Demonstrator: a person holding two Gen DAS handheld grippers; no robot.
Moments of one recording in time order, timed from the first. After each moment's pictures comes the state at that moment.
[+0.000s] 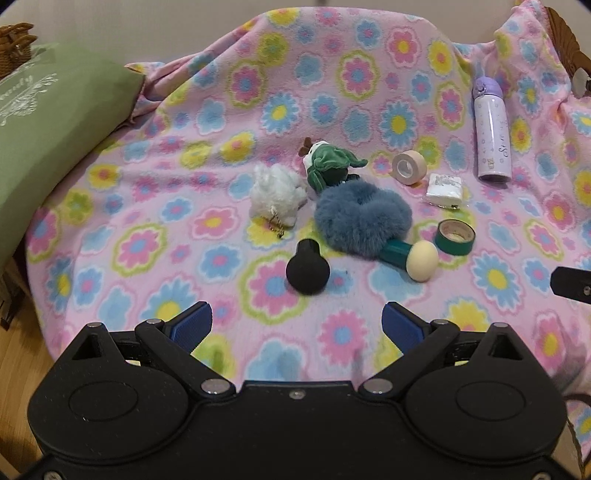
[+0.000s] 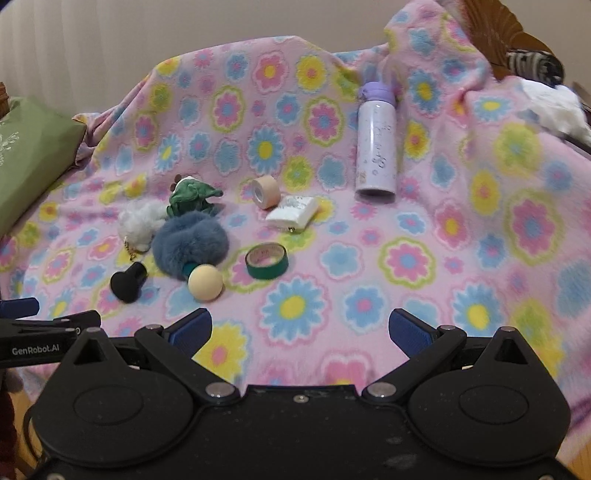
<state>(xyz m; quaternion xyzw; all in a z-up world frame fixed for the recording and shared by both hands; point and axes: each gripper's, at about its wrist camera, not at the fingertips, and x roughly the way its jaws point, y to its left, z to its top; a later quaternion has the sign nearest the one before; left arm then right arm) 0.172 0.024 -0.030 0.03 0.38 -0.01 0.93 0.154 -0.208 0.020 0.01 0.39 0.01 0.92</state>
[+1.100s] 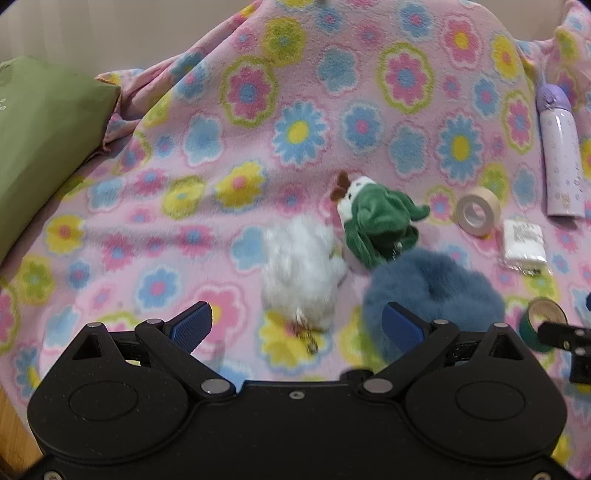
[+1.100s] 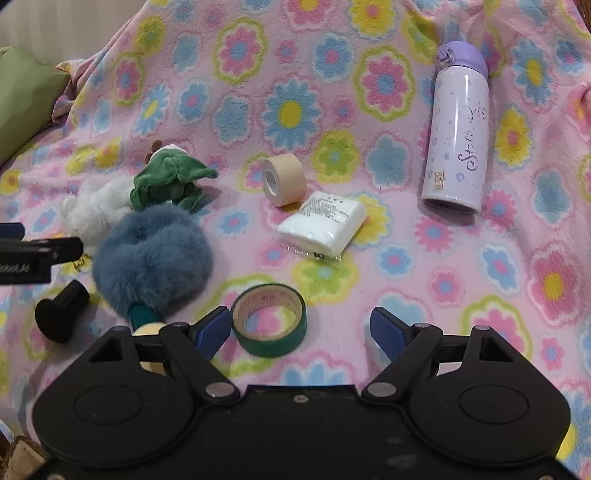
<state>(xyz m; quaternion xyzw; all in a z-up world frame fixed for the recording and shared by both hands) 0.303 0.037 -0.050 0.05 0.37 0.01 0.93 0.292 -0.179 -0.053 -0.03 0.43 0.05 0.90</state>
